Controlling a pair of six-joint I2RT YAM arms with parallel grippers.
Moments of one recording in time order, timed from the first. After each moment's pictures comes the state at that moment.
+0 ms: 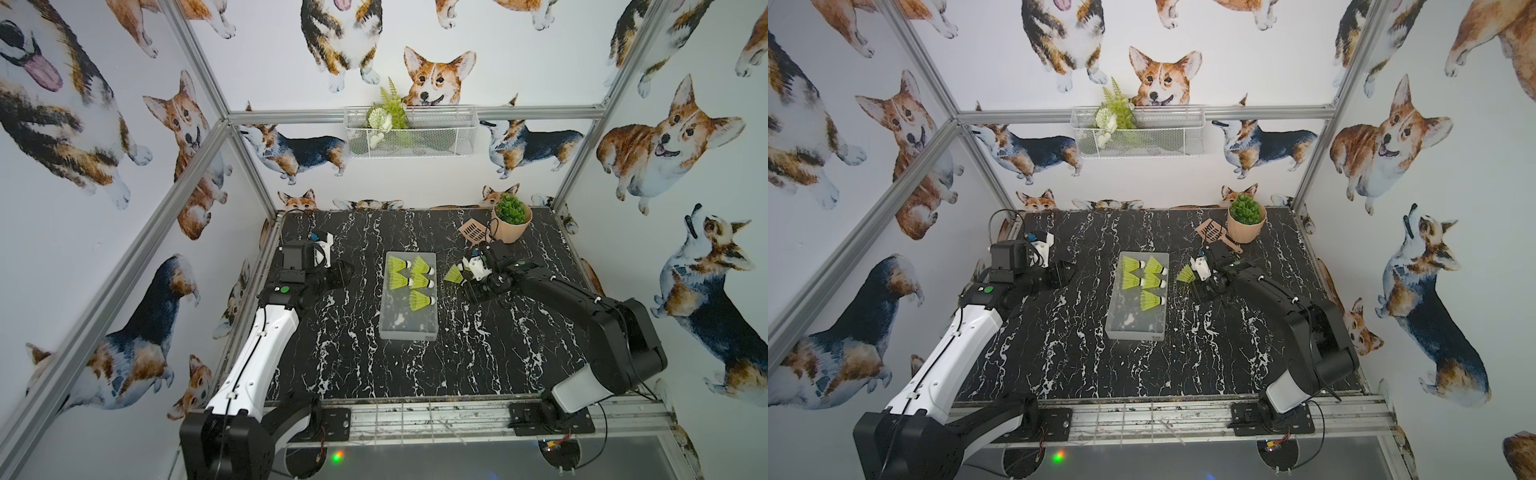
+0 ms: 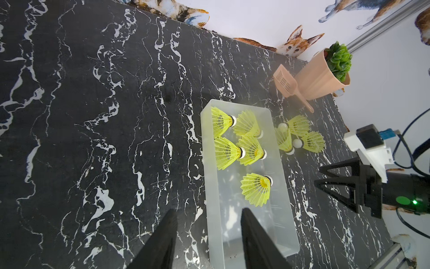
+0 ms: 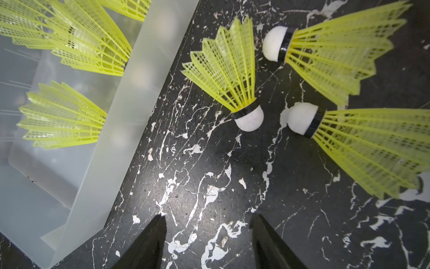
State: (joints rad) left arm -0.11 1.11 0.95 -0.54 0.36 -0.27; right arm 0.44 1.58 1.04 -0.61 -0.16 0.05
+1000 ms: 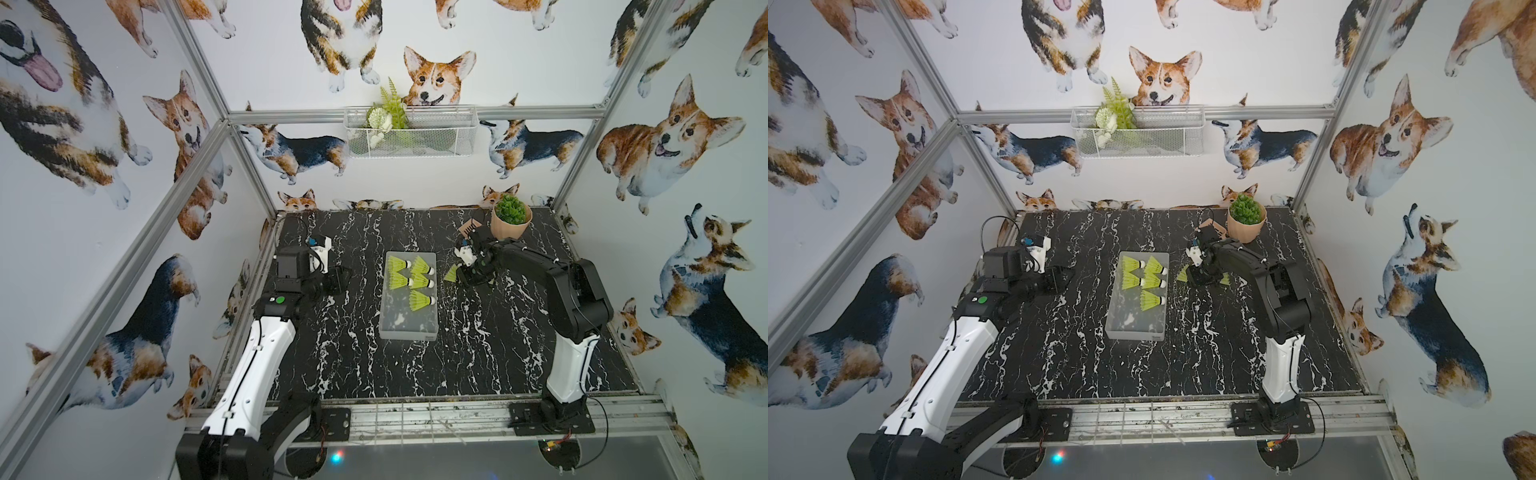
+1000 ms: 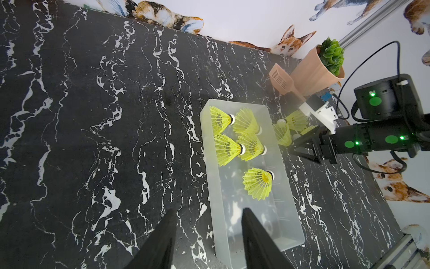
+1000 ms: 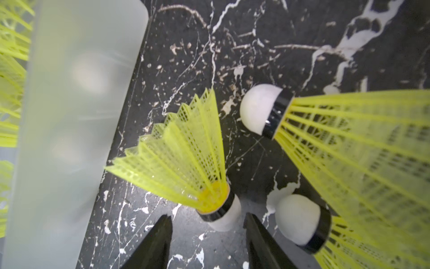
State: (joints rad) left arm -0.09 1.04 0.91 -0.53 0.37 -0.23; right arm 0.38 1.96 1.37 -0.69 -0.18 0.00
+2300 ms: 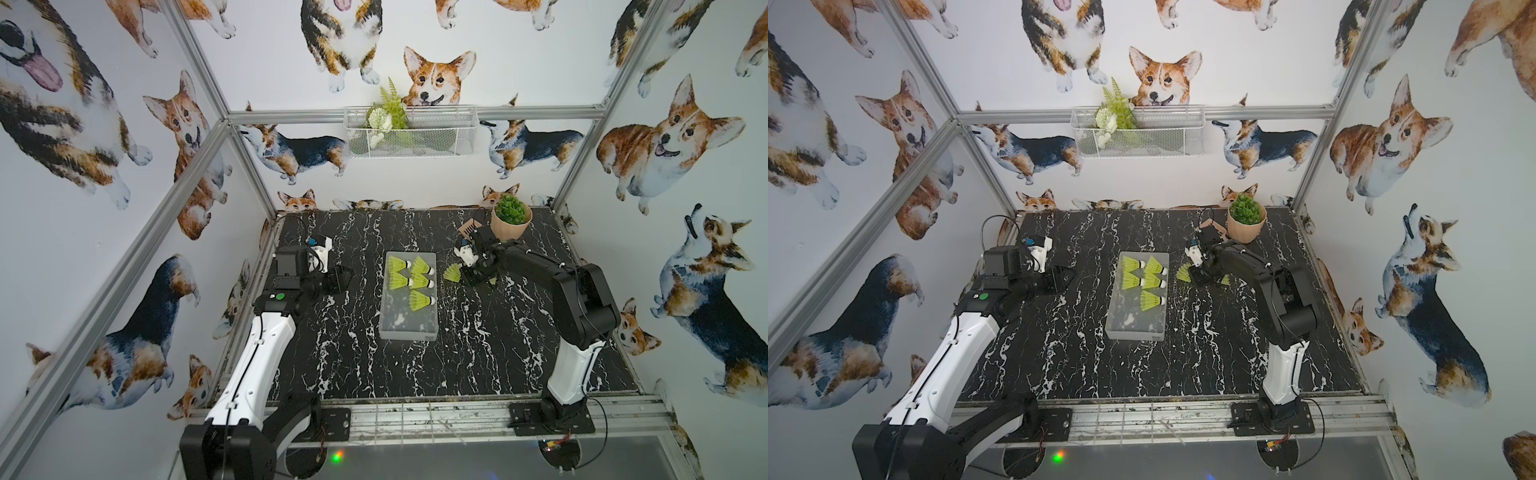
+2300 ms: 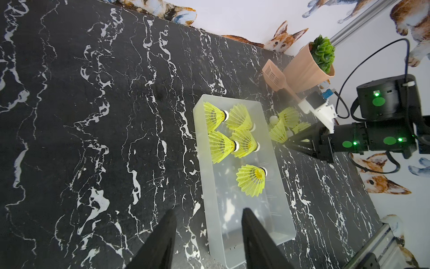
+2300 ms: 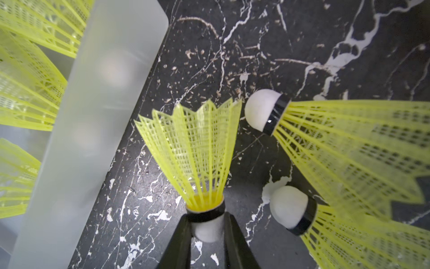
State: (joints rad) left arm -0.07 1.08 0.91 -0.52 0.46 -0.23; right arm 0.40 1.88 1.30 -0.66 -0.17 -0.06
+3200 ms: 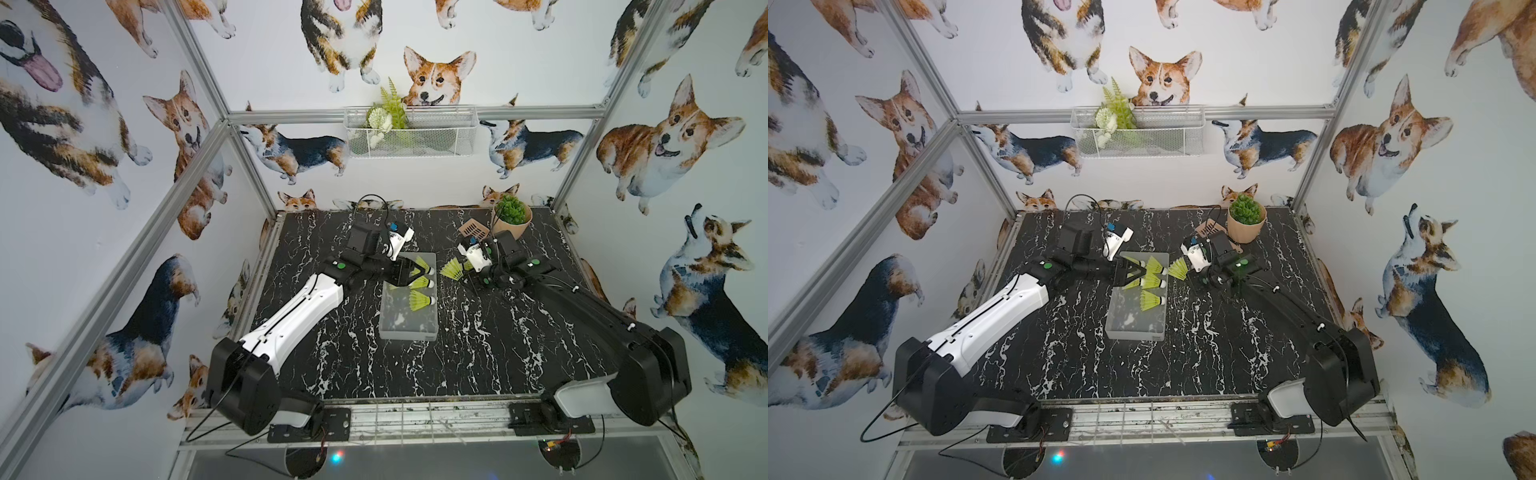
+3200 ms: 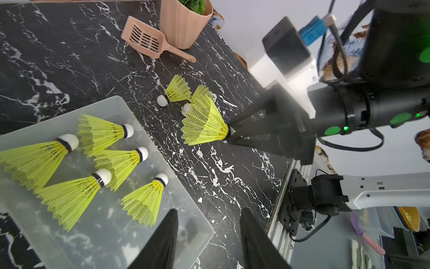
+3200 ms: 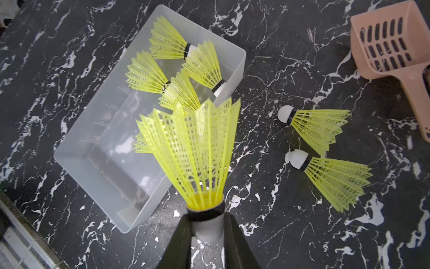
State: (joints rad) left arm -0.53 1.45 1.22 -0.43 0.61 -0.22; right arm 0.53 1.37 1.13 -0.68 -0.18 0.03
